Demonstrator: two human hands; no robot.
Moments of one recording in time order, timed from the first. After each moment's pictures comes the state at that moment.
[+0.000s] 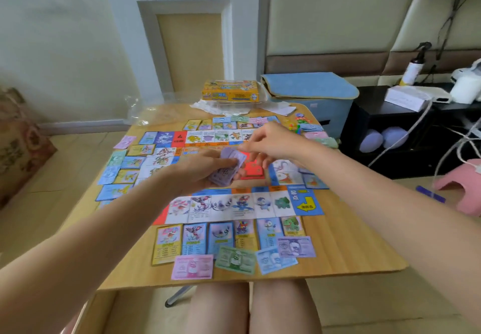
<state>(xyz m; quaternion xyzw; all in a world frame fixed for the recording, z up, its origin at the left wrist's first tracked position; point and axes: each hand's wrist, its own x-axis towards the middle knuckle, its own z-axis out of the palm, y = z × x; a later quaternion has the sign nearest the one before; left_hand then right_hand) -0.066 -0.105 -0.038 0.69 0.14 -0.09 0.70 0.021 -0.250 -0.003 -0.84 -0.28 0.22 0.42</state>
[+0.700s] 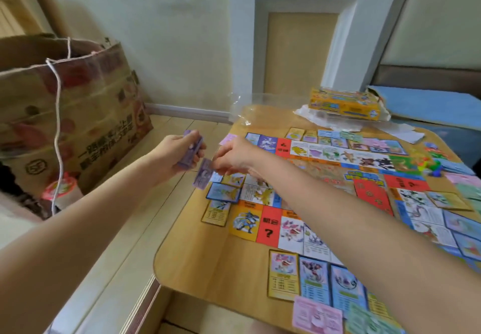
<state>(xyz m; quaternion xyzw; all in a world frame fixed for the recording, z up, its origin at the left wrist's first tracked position) -0.158 0.117 -0.031 0.63 0.35 0.19 0.66 -0.050 0.021 -0.041 -0.74 -0.37 0.36 0.42</state>
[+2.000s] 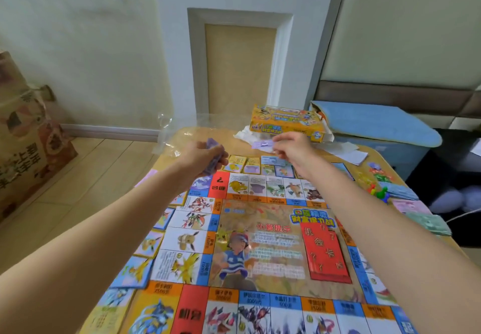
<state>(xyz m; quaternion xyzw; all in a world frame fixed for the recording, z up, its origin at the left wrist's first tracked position) 0.041 0.073 -0.043 0.72 0.24 0.13 0.64 0.184 -0.073 -0.051 -0.79 -0.15 0.14 0.58</state>
